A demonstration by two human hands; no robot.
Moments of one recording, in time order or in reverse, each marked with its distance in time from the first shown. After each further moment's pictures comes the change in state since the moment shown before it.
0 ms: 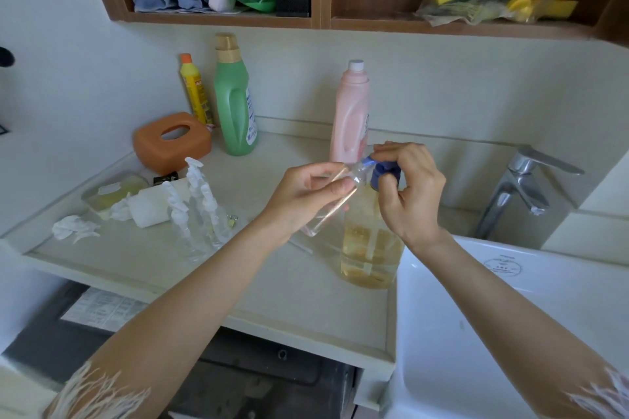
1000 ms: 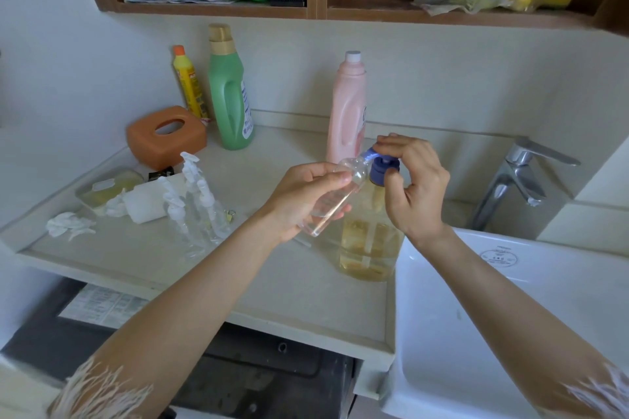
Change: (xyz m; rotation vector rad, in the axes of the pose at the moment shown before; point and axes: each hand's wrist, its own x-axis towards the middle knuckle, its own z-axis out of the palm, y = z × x) left_hand 0.002 -0.002 0.001 -0.156 -0.042 -0.204; right_hand -0.005 0.008 -0.004 0.024 0.011 -0.033
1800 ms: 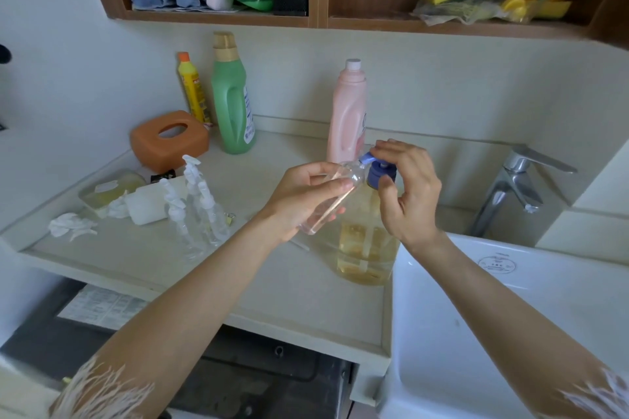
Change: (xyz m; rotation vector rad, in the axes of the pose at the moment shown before) left_hand 0.002 -0.001 0.002 0.055 0.075 0.067; right_hand -0.004 0.003 -0.001 -0.018 -0.033 -0.007
